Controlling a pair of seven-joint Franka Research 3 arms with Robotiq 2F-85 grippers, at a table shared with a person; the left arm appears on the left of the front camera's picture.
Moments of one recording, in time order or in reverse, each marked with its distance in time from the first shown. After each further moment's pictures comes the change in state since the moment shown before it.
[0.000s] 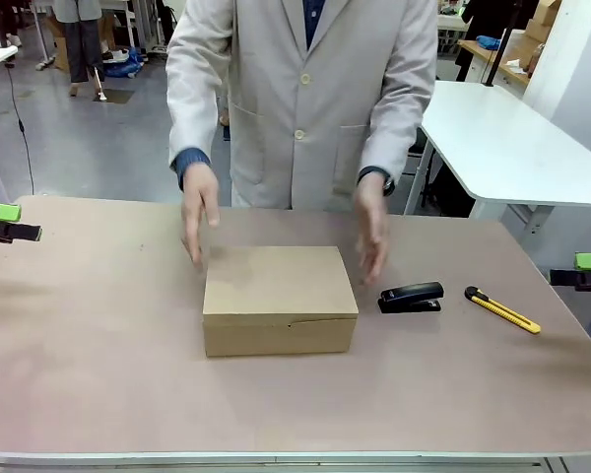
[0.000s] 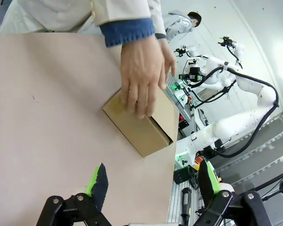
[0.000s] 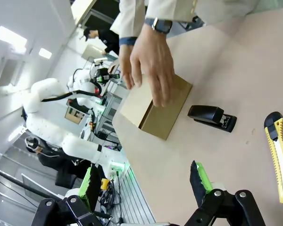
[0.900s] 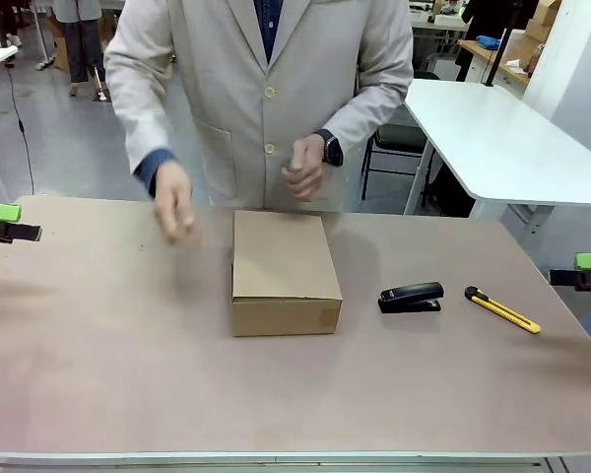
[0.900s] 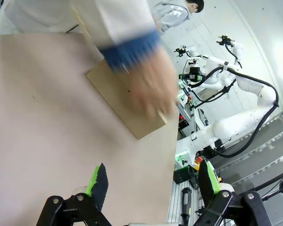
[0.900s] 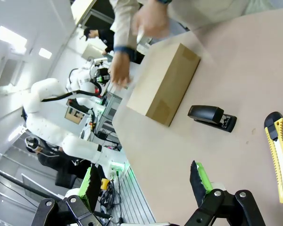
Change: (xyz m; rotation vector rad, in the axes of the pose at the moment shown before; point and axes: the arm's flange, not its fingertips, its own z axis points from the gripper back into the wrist) left arm 0.000 0.000 0.000 0.000 0.000 0.000; right arm 0.000 0.000 0.000 0.000 0.000 0.000
